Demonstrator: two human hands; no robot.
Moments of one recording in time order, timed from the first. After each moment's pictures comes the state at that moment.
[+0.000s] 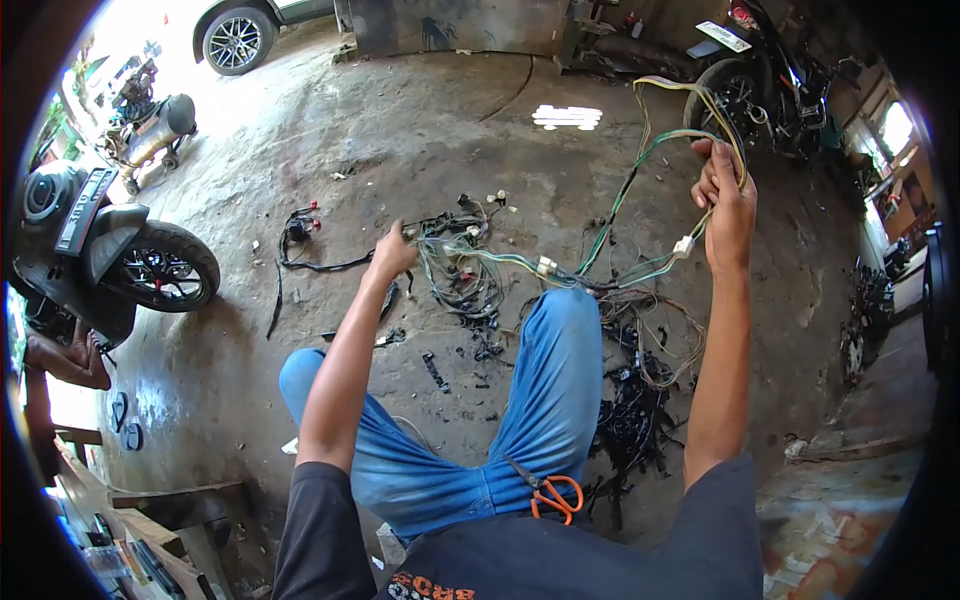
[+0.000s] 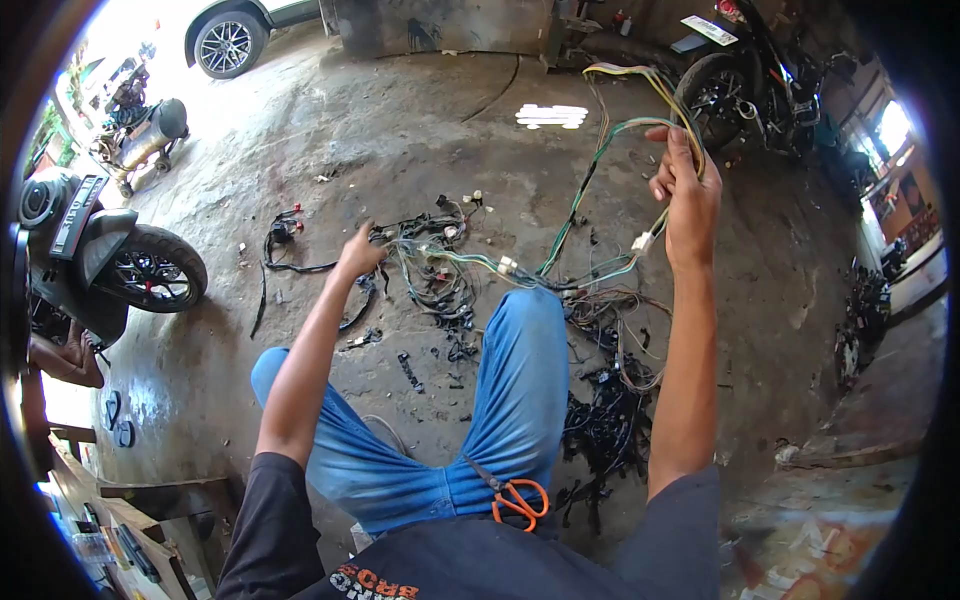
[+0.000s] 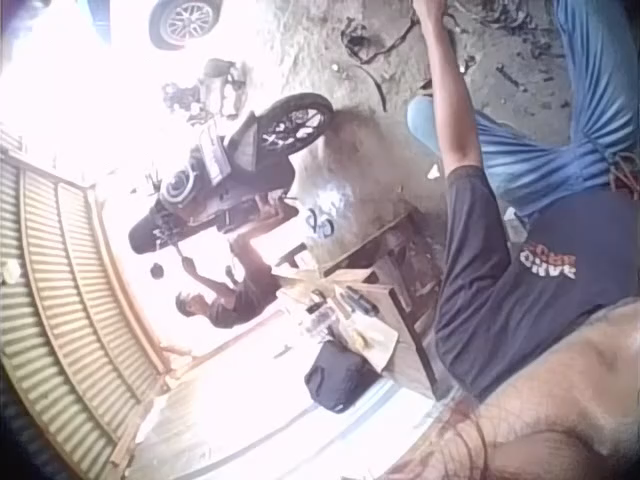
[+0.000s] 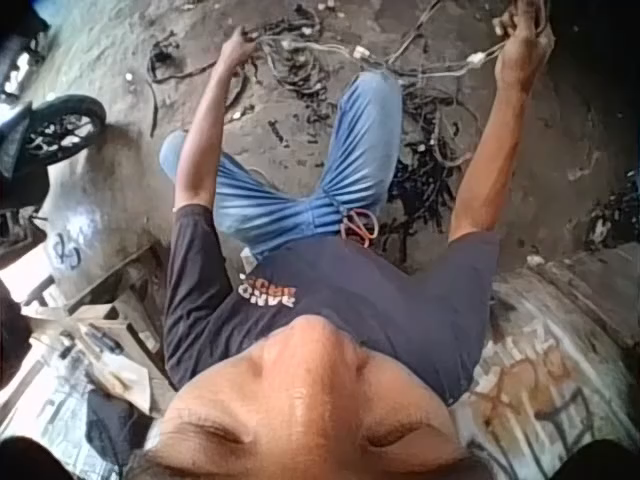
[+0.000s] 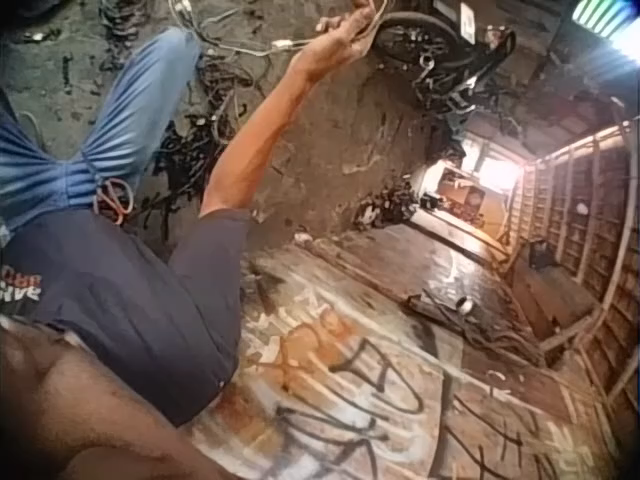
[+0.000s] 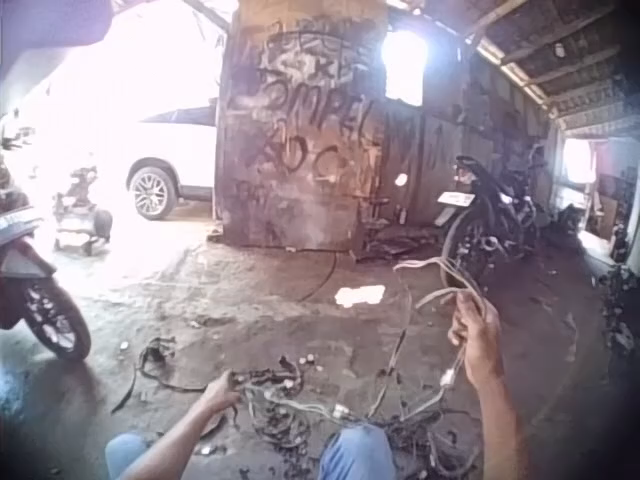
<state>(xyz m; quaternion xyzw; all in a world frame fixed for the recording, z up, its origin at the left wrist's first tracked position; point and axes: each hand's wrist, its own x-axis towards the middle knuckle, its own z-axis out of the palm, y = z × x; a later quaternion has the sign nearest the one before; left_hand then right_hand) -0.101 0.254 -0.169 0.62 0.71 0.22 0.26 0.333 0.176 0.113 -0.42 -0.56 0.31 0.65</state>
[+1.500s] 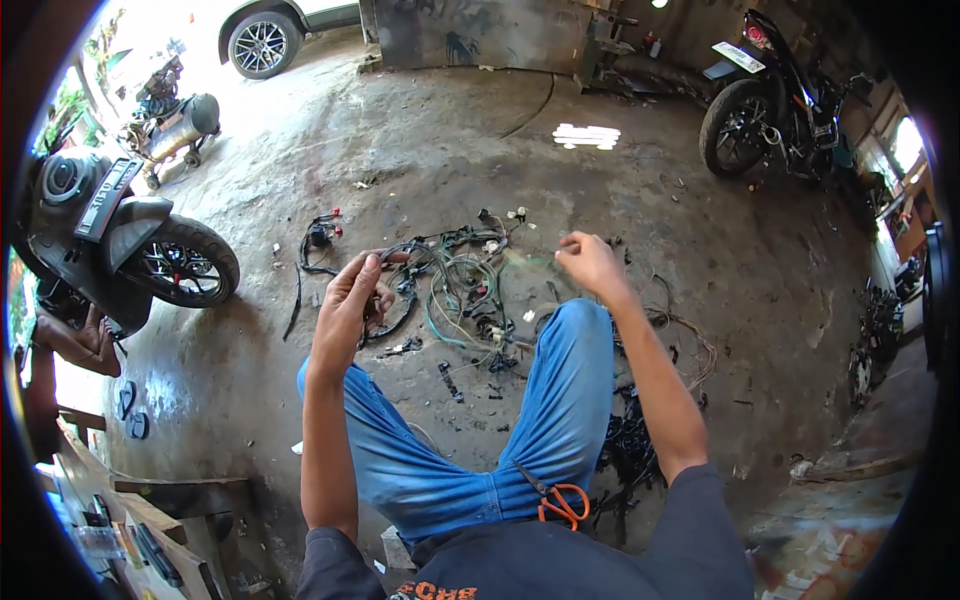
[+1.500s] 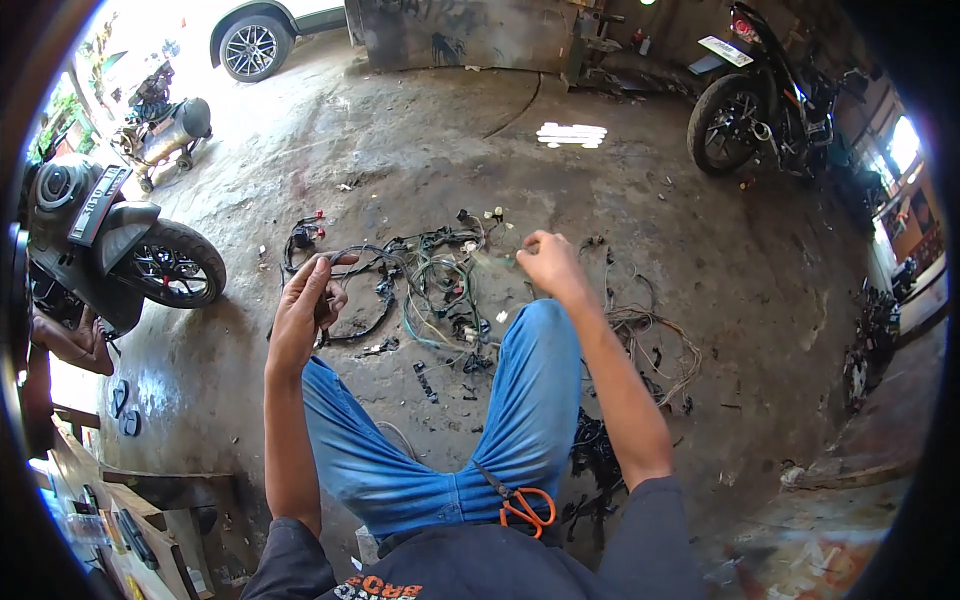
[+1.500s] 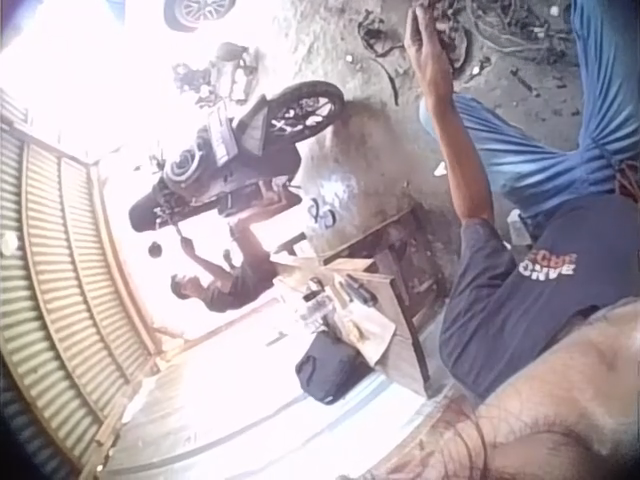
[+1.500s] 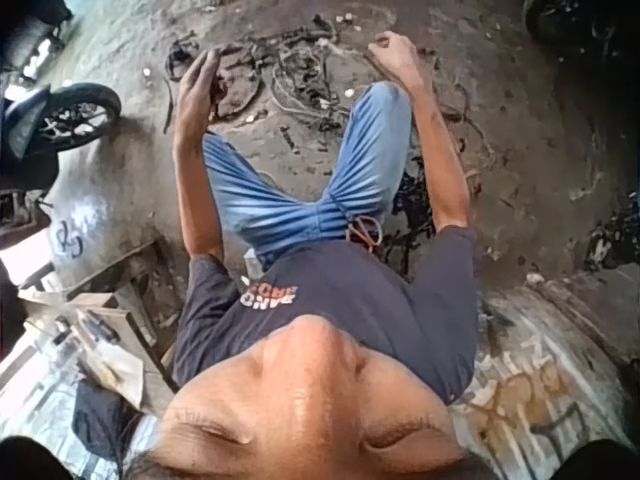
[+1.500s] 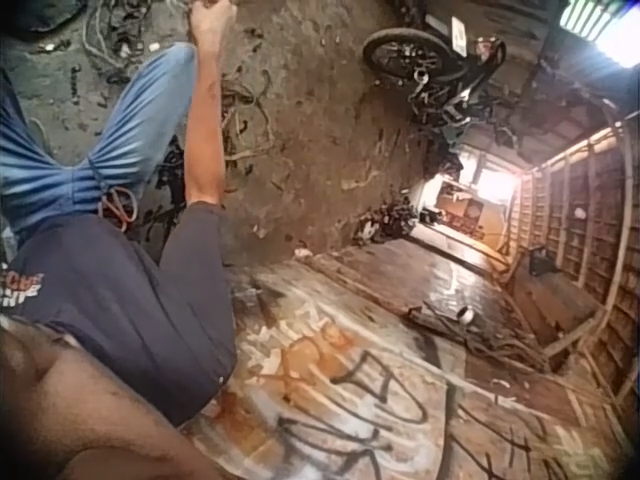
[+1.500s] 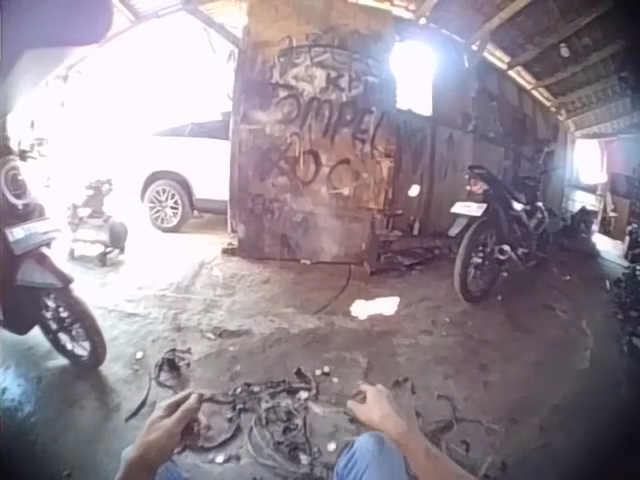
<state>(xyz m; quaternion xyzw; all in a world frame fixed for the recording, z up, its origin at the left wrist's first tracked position) -0.104 0.062 0.027 0.46 0.48 0.54 0.51 0.238 0.213 -0.061 -0.64 -0.69 0.23 0.24</state>
